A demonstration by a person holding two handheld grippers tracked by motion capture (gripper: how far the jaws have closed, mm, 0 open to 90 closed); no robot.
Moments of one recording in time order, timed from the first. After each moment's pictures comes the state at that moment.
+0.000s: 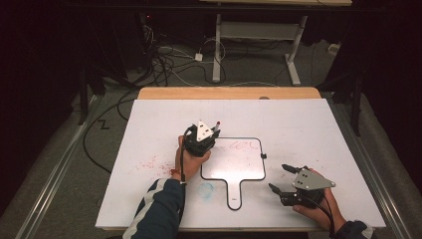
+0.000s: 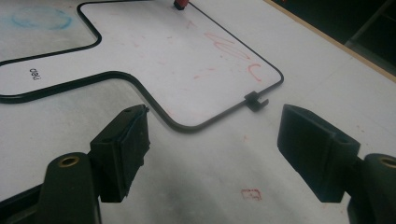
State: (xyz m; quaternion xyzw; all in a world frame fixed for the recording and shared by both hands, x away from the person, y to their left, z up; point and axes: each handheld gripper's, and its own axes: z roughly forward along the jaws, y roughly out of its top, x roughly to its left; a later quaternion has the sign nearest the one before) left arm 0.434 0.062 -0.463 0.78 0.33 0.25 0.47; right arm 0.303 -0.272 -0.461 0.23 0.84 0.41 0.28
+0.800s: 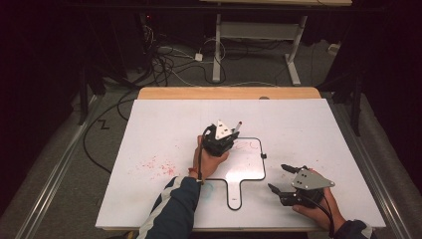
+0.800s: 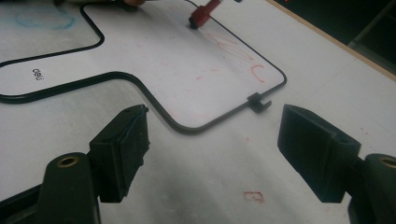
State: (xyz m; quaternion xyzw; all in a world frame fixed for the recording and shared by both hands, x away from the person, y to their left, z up) left arm 0.440 0.000 -0.463 0.80 0.29 0.20 0.49; right arm 0.303 -0.270 -0.462 0.23 0.84 0.41 0.28
